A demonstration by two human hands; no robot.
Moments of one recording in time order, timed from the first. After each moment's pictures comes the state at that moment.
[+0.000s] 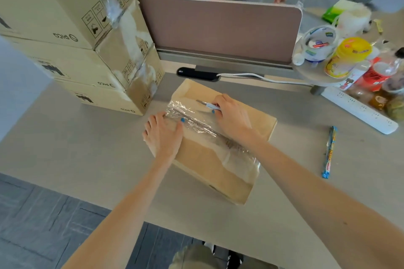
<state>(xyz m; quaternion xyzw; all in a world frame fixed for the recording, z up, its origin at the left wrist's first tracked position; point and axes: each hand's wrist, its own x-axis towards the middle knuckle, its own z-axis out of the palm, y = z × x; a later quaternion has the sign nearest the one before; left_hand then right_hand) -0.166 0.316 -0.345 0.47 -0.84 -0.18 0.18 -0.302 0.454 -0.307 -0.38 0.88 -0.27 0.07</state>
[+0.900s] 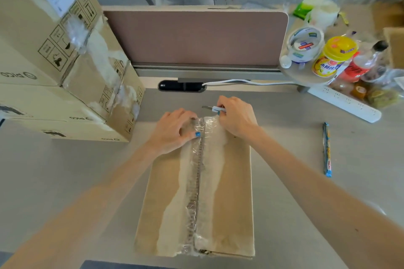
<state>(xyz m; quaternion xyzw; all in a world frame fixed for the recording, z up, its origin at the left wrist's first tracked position) -0.248 0.234 -0.342 -0.03 -0.97 -0.23 0.01 -0.352 0.432 -0.301 -0.29 0.94 -0.19 0.07</state>
